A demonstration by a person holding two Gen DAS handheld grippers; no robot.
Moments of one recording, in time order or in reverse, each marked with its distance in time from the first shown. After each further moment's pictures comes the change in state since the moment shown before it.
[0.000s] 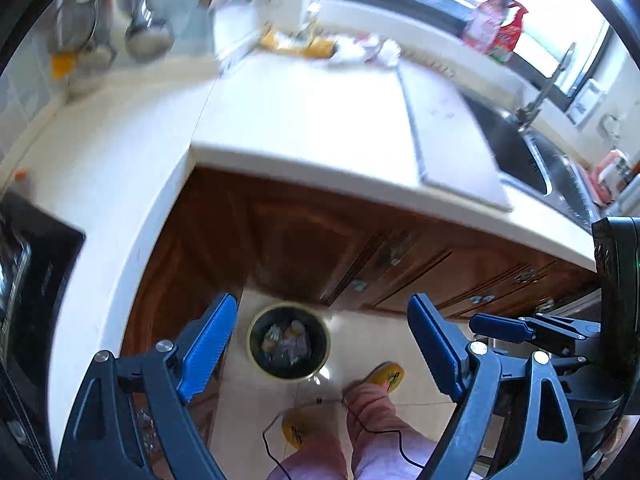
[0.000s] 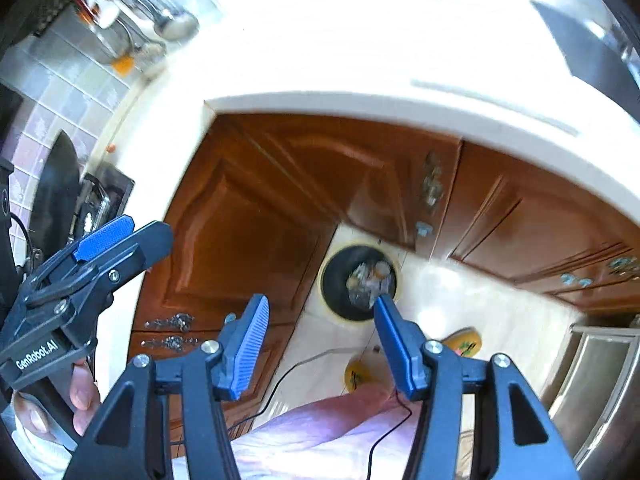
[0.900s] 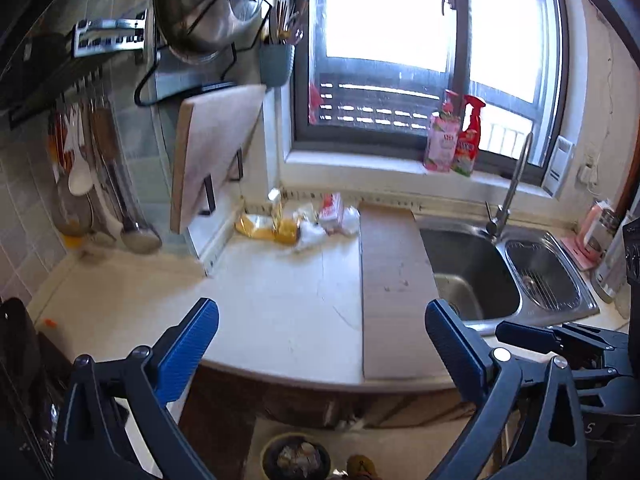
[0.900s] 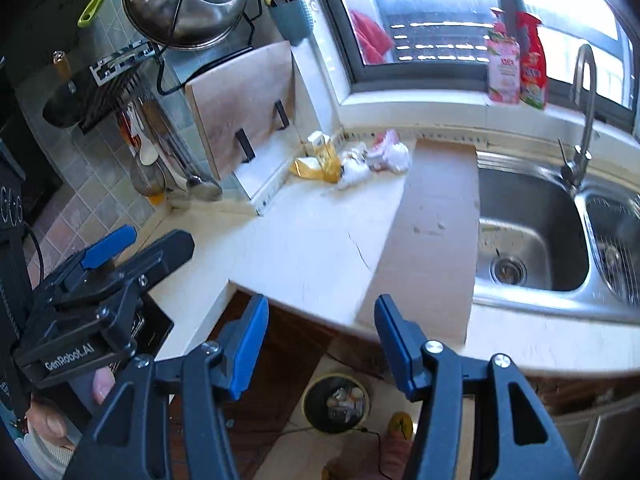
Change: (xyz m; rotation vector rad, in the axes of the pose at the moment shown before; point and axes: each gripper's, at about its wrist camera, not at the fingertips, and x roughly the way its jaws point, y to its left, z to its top) left arm -0.112 -0.098 0.151 0.118 -0.409 0.075; right arm -0.171 -0.018 0.104 -0.074 -0.412 -0.021
